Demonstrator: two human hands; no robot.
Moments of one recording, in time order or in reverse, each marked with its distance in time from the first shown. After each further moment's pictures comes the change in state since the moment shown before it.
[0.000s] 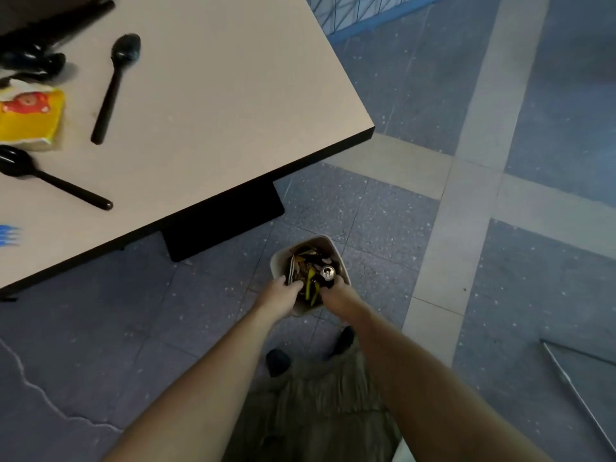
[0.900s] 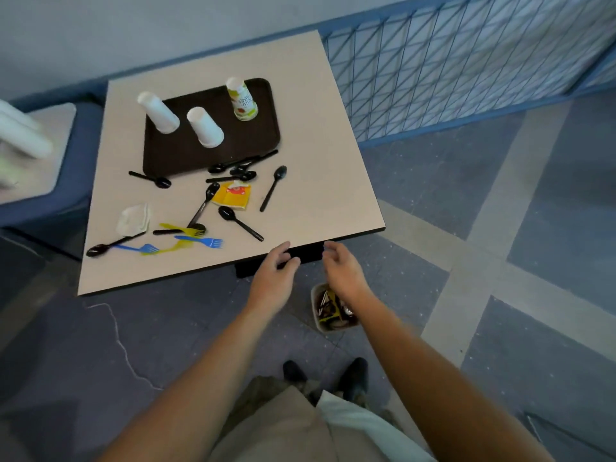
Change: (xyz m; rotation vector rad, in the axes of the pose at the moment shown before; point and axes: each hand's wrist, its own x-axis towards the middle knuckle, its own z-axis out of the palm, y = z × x) left_hand -0.350 0.100 -0.150 -0.362 0.389 0.423; right_hand -0.325 -0.138 -0.084 0.257 0.124 -0.678
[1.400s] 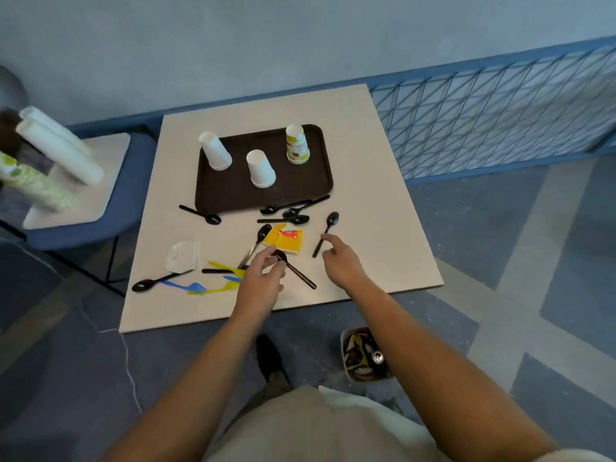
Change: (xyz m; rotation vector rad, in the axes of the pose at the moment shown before) left_hand 0.074 0.018 -0.145 -0.263 0.161 0.031; right_hand 0.106 -0.123 0.102 -0.253 -0.014 -0.122
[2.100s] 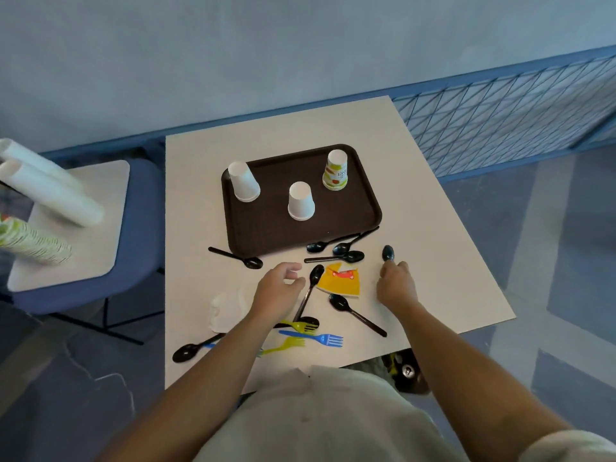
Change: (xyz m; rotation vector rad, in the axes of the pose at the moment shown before) left_hand 0.183 0.015 -0.114 0.404 -0.263 0.046; right_hand 0.089 -0.030 0.054 -0.495 0.234 0.316
